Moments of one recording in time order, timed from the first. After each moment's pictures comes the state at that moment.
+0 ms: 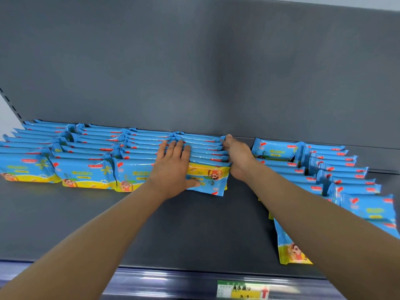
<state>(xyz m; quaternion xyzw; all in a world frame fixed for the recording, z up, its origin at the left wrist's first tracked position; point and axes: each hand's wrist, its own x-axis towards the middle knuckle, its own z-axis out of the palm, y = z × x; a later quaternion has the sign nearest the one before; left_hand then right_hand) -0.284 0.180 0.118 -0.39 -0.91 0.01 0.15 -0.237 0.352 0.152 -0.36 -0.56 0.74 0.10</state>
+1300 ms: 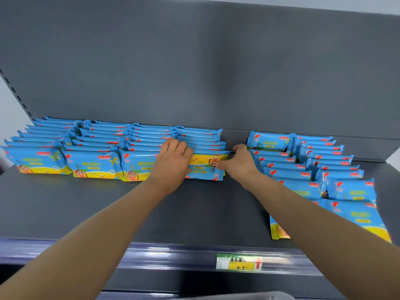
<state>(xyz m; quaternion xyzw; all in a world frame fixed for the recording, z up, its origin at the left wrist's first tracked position) -0.256 0.161 0.132 -0.45 -0.86 -0.01 0.22 -0.170 0.321 0.154 -0.33 -0.83 0.44 0.12</state>
